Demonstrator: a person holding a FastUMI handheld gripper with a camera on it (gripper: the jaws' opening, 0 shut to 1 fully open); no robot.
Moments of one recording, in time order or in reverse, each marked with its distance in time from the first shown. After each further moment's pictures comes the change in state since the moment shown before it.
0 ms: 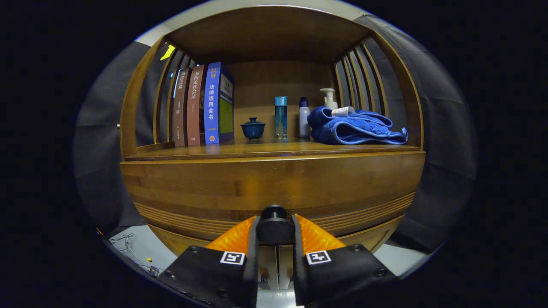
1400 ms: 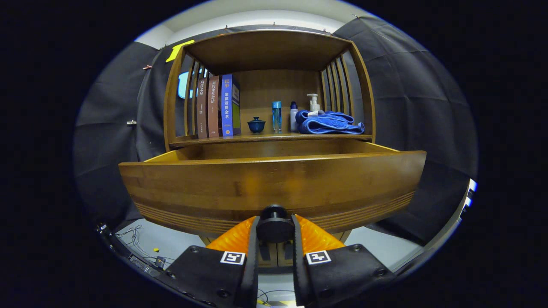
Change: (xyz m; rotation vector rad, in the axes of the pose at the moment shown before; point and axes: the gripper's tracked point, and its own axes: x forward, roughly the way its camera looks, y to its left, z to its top) arm -0.156 -0.006 -0.032 -0.003 0.025 -0.022
